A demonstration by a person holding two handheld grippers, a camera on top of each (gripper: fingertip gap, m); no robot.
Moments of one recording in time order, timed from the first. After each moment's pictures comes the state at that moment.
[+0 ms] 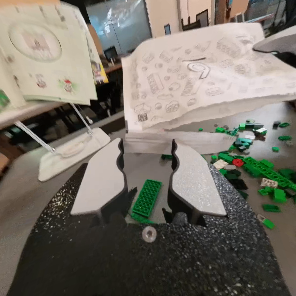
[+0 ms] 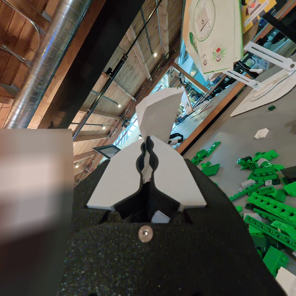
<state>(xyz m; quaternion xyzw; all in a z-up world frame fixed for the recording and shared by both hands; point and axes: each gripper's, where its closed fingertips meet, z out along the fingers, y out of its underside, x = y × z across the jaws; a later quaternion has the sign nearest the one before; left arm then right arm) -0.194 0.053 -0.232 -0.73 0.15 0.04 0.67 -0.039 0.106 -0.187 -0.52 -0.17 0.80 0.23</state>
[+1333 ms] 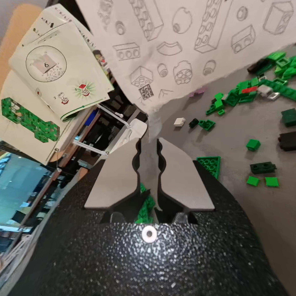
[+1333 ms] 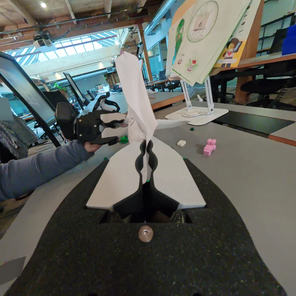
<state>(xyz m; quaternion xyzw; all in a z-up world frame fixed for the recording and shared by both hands) -0.240 0.086 -0.266 -0.70 0.28 0.28 0.59 -0.046 0.115 -0.228 -0.55 -0.40 0.56 0.47</state>
